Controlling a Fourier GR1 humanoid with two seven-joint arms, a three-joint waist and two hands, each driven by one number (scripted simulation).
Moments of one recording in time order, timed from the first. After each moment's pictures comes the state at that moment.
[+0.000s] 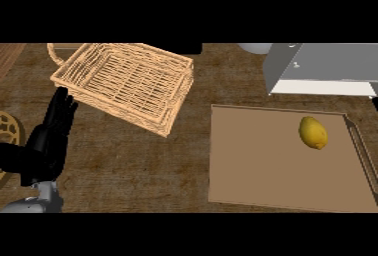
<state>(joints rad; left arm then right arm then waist) -0.06 0.18 0.03 -1.70 0.02 0.18 0.16 -0.48 -0.37 -0.41 -1.96 0.59 0.50 0.70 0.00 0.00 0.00</state>
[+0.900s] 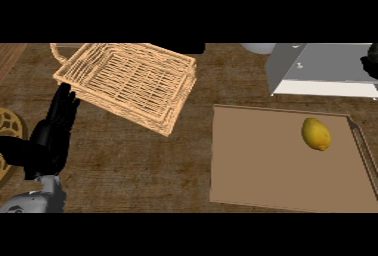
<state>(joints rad) -0.10 0.16 0.06 -1.66 0.00 0.15 0.15 -0.67 -0.47 -0.44 -1.26 0.67 0.07 0.30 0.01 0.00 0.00</state>
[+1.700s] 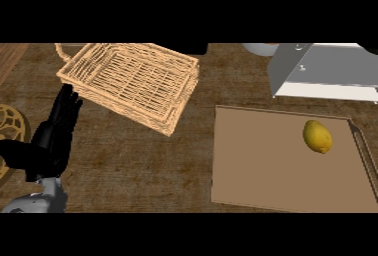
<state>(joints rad) -0.09 0.15 0.05 -1.68 0.00 0.13 0.15 -0.91 -0.54 -0.50 -0.68 0.63 -0.17 0.03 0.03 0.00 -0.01</state>
